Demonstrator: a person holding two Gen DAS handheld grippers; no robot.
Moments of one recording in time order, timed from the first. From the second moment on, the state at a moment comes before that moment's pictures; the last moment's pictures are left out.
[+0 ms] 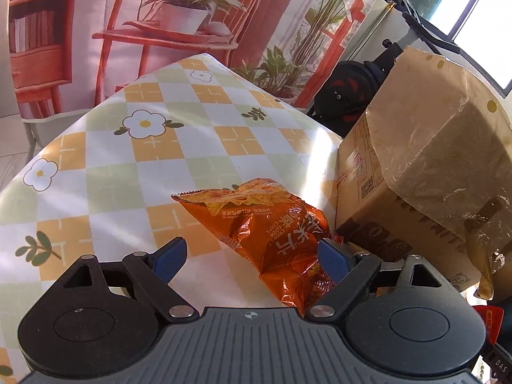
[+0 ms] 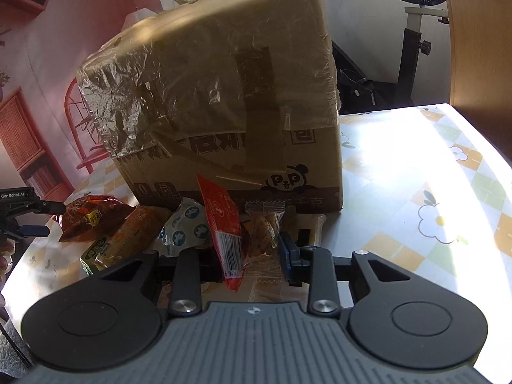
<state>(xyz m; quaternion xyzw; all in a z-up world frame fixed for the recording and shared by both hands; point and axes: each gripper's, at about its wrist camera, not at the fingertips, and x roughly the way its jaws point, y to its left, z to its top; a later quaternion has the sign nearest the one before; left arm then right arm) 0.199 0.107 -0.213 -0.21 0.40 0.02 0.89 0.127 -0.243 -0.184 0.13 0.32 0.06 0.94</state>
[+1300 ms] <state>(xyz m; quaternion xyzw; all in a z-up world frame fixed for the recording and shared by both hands) 0.184 0.071 -0.187 -0.13 0.33 0.00 0.93 0.147 -0.235 -0.198 0.07 0.35 0.04 0.93</state>
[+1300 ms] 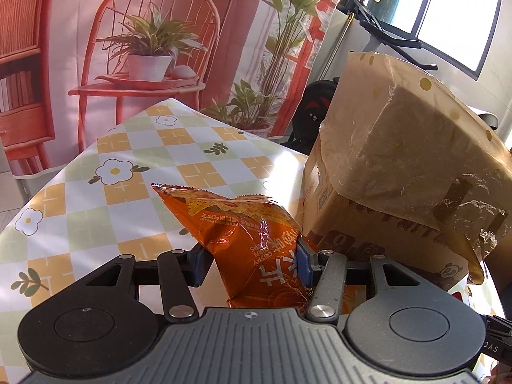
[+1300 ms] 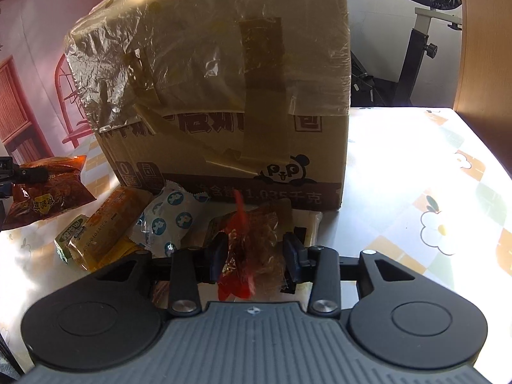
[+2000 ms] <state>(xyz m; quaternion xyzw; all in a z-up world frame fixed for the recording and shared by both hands) 0.177 0.070 -0.187 -0.13 0.33 -0.02 0.94 0.131 -0.182 -0.214 -0.01 0.38 0.17 0.91</state>
